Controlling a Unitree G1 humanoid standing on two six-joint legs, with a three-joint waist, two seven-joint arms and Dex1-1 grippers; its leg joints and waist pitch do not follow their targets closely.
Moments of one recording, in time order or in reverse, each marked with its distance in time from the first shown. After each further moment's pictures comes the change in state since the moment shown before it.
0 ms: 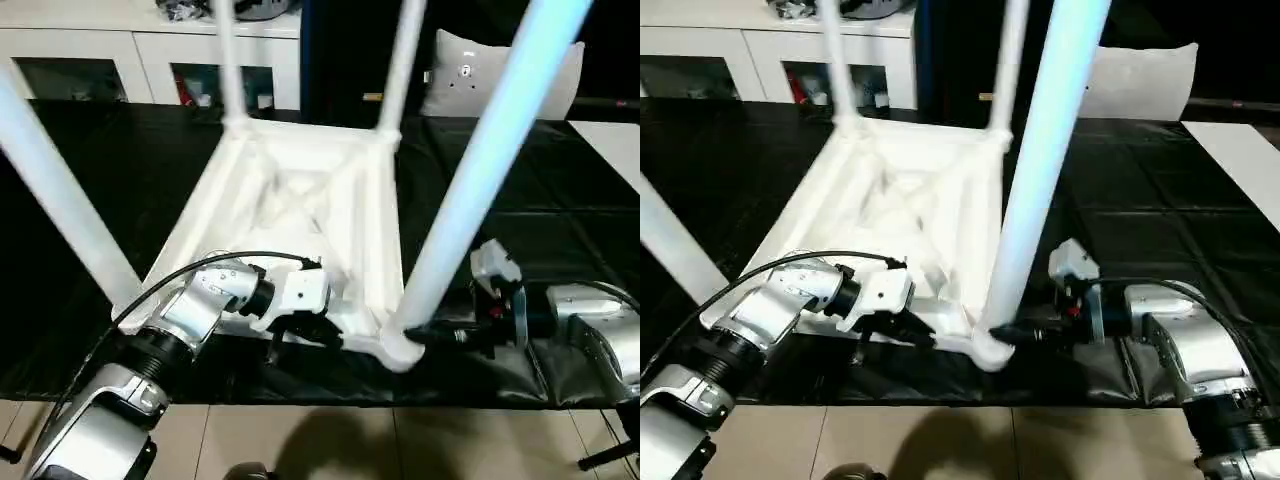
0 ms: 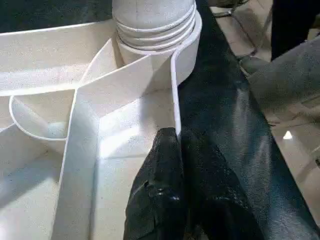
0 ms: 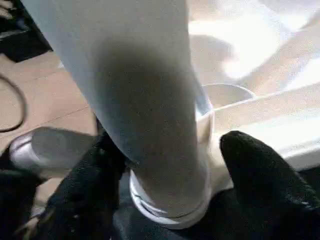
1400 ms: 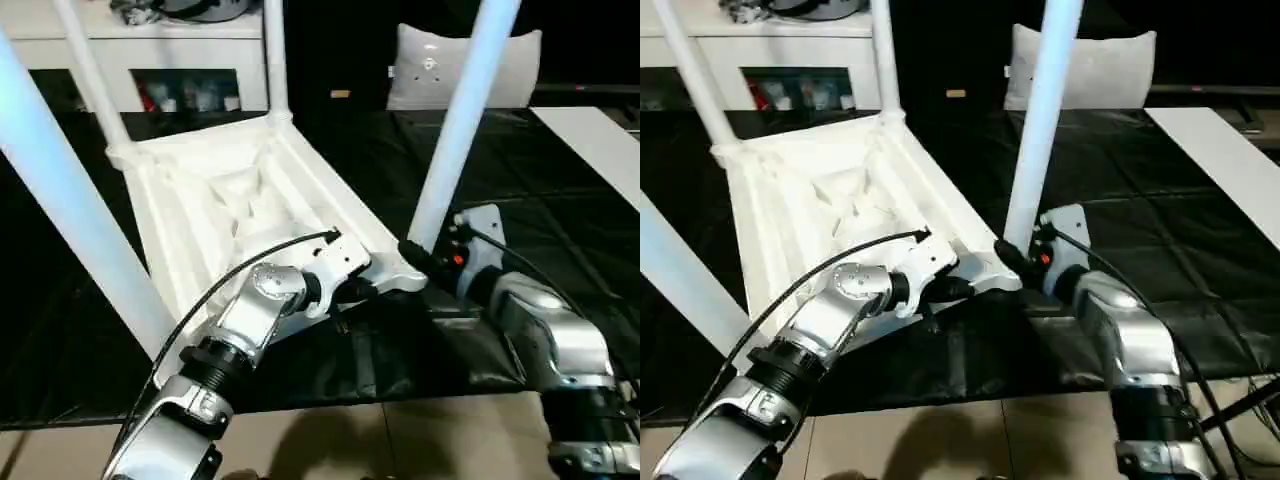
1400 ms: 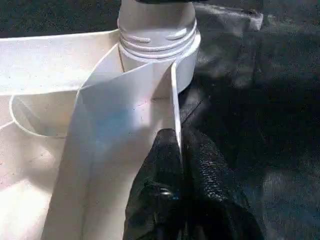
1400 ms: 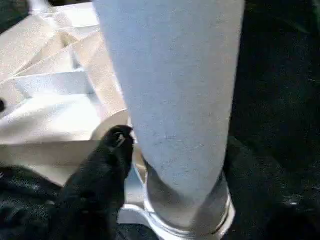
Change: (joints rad) left arm 0.015 -0.261 0.129 -0.012 0.051 0.362 0.549; right arm -0.035 0.353 -0.198 0.009 -0.100 0.119 -0.741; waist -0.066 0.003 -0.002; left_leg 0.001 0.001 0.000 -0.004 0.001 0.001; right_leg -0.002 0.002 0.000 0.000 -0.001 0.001
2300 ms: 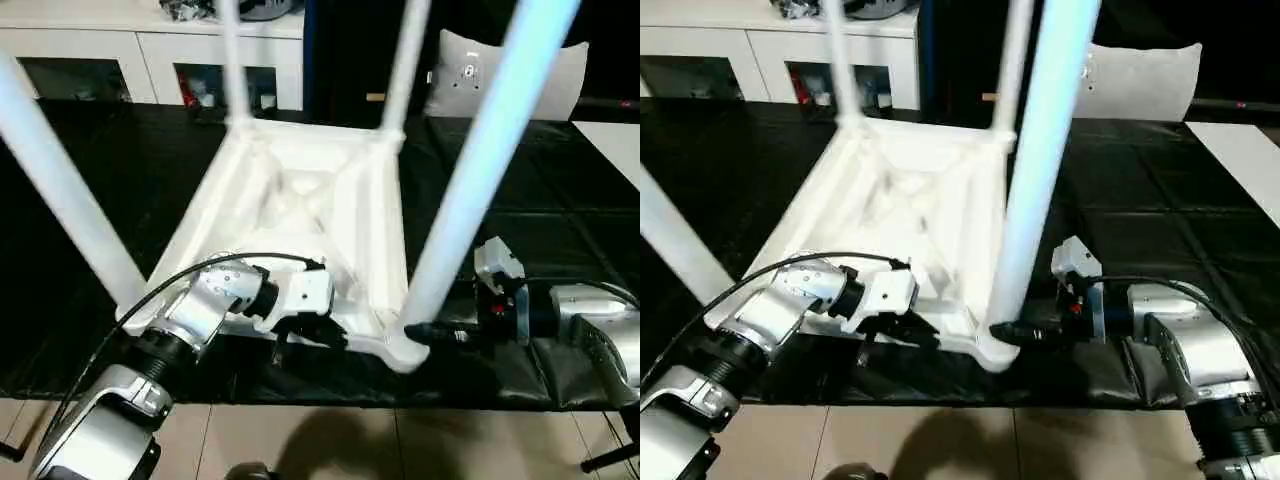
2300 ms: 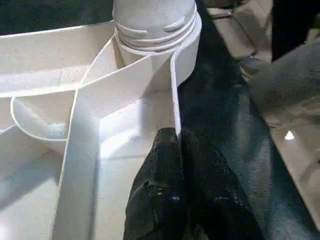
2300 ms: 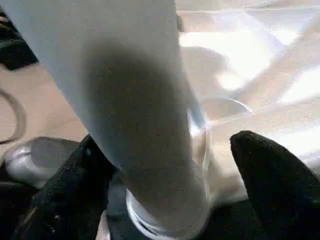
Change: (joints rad) left arm -0.012 0.249 -0.131 0.011 -0.053 -0.376 -0.545; right arm 0.050 -0.349 0.174 -0.051 0.137 -0.078 0.733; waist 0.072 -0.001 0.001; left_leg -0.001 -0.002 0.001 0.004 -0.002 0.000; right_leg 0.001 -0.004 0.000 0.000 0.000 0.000
